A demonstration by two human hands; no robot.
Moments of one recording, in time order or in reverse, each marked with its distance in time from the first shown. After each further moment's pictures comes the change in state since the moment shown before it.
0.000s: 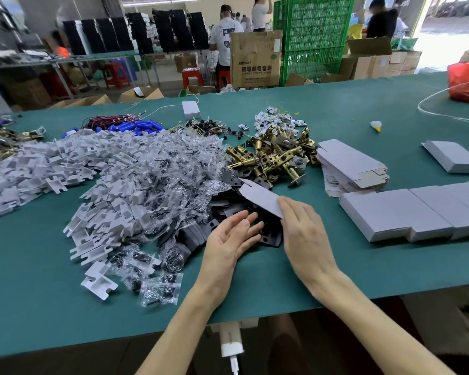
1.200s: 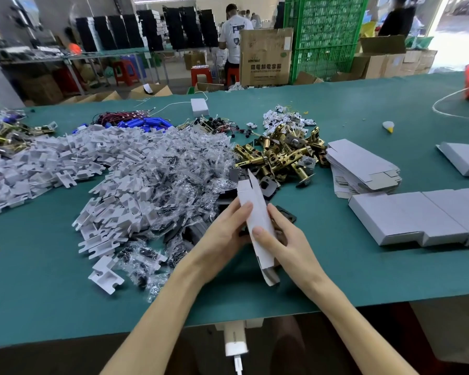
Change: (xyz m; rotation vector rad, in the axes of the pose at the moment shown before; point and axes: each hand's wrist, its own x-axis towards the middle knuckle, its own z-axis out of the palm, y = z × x) left_hand 0.024 0.031 -0.010 0.110 -0.239 -0.157; right_hand -0.006 -0.029 0.003 1.042 -0.342 0.389
